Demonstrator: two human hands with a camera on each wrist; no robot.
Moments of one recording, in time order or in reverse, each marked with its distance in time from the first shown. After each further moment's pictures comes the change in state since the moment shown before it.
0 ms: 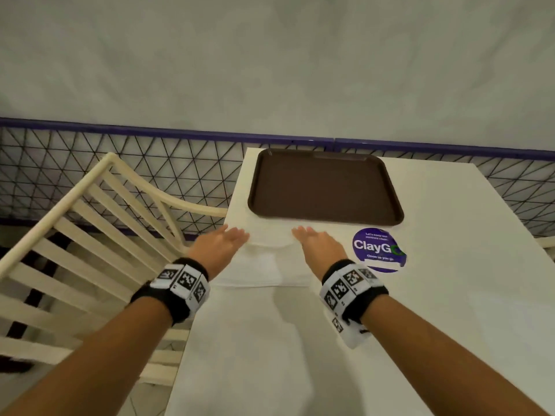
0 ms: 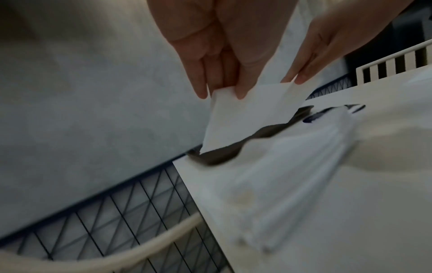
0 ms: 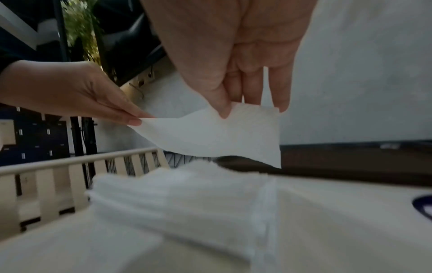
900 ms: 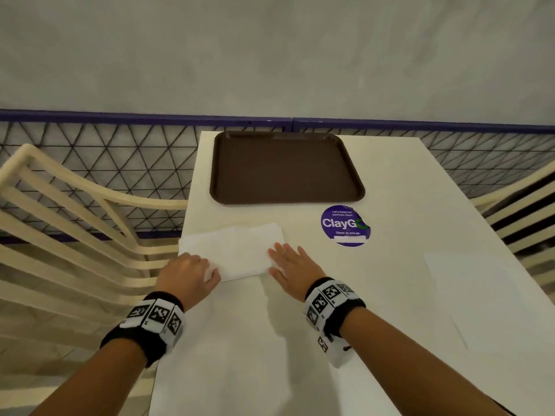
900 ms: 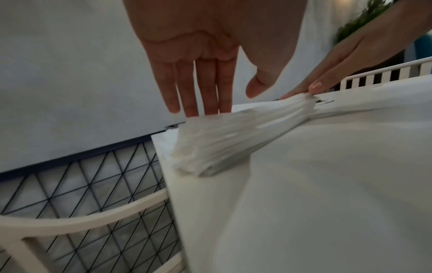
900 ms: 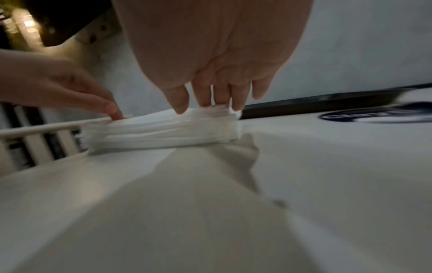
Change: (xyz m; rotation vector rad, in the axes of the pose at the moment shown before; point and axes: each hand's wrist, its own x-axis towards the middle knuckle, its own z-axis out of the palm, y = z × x) left_hand -0.015 0.020 0.050 -0.292 -0.188 -0.171; right_hand -0.020 0.010 0.076 0.034 -0.237 0.034
